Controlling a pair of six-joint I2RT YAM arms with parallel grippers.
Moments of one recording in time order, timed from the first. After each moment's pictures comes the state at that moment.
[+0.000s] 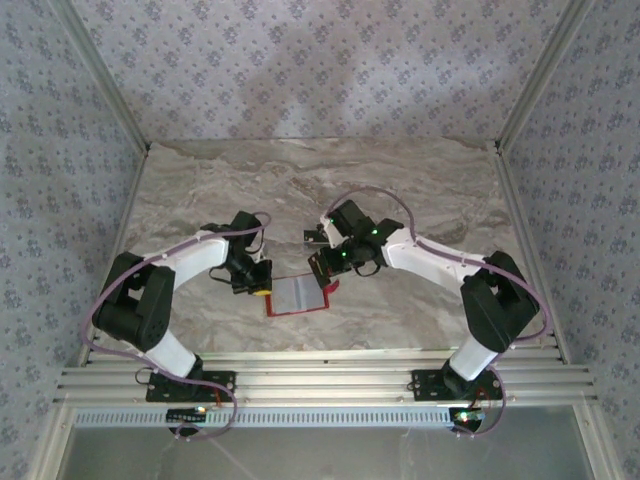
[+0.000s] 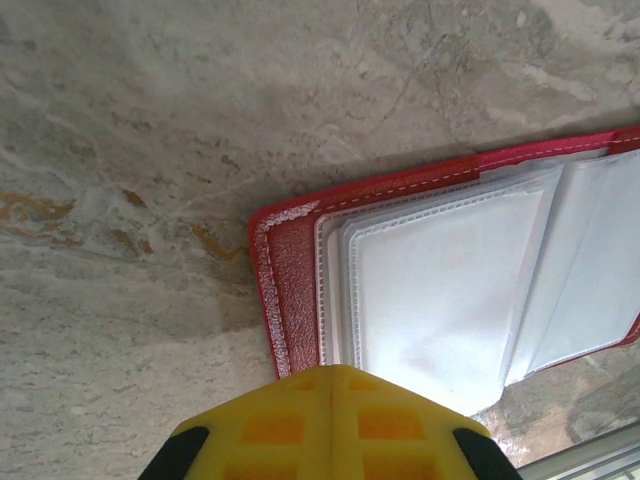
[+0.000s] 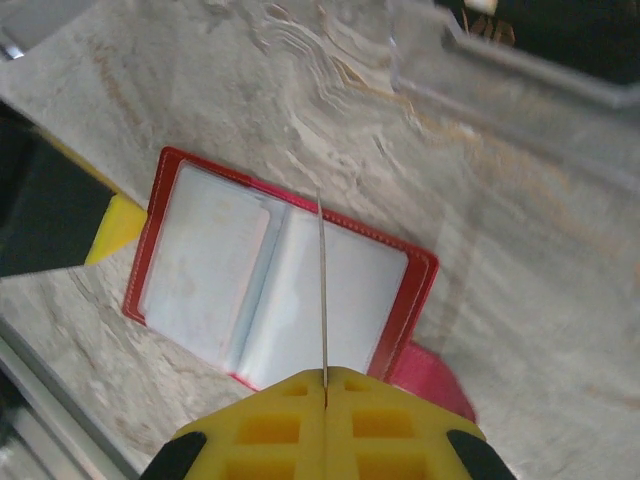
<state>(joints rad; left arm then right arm) -0.43 1.59 0.91 -0.78 0.36 -0.51 0.73 1.63 1.15 -0.55 -0.28 0.28</state>
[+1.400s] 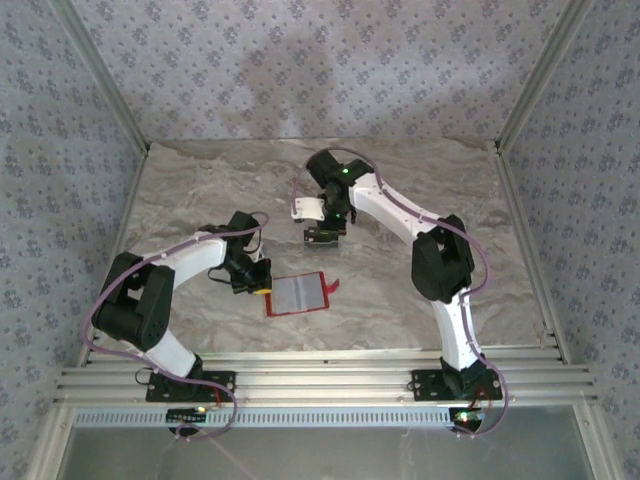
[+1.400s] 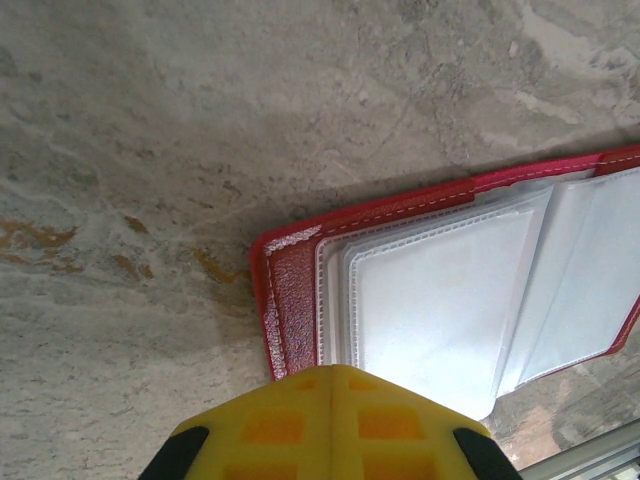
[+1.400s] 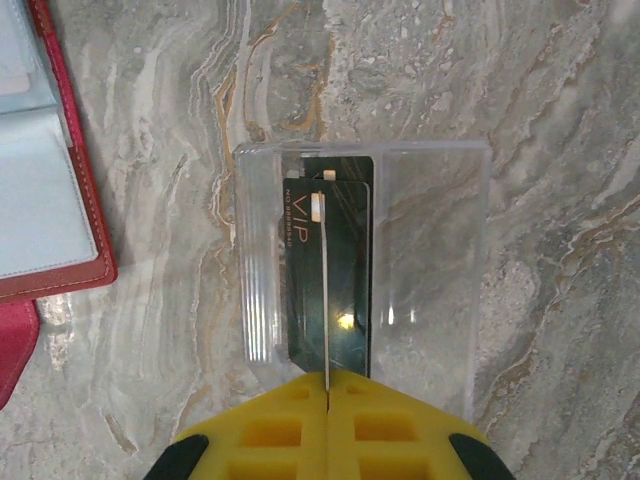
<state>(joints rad) -0.41 1.59 0.89 -0.74 0.38 -0.51 0.65 2.11 1.93 -1.09 -0.09 -0.95</state>
